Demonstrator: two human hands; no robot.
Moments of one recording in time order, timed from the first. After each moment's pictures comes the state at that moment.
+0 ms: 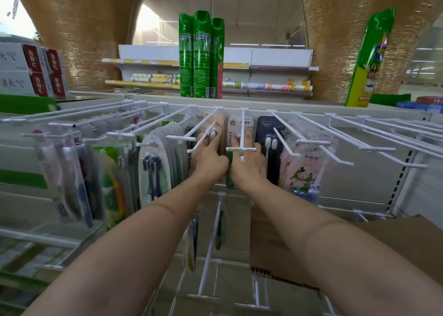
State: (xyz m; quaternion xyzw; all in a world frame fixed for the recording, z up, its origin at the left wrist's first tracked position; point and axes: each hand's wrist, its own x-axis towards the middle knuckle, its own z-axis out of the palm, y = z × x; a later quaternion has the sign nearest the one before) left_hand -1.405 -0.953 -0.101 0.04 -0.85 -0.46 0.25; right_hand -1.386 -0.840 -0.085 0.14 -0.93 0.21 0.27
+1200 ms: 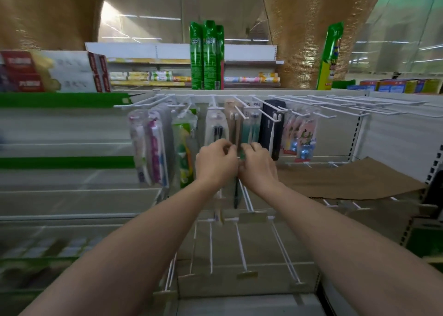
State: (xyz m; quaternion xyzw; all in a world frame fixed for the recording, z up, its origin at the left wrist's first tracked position) left_hand -1.174 -1.052 -0.107 -0.05 -0.86 -0.42 0.28; right_hand -1.201 -0.928 -0.131 0.06 -0.94 0.18 0.27
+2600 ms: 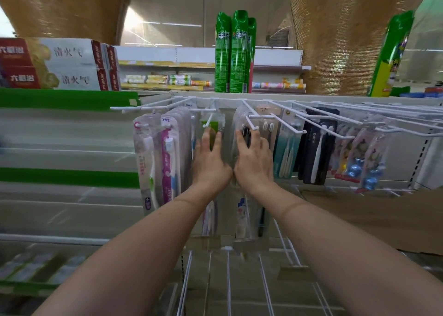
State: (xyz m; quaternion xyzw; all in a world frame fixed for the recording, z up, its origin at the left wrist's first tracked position) left_hand -1.342 -1.129 -0.137 -0.04 -0.92 -0.27 0.29; right_hand -1.347 -1.010 -0.133 0.10 -0.92 0.13 0.36
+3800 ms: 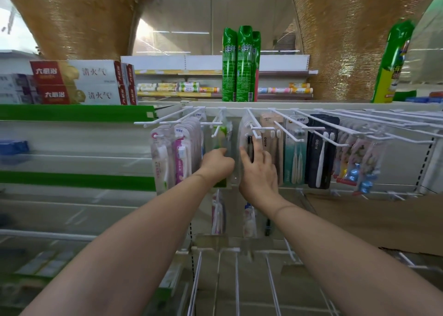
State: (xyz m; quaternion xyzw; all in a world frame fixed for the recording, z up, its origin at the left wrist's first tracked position) left_hand -1.317 -1.138 -0.093 0.00 -0.89 -0.44 0.12; right_hand -1.312 -1.011 -0.136 0.11 -0.94 0.10 0.30
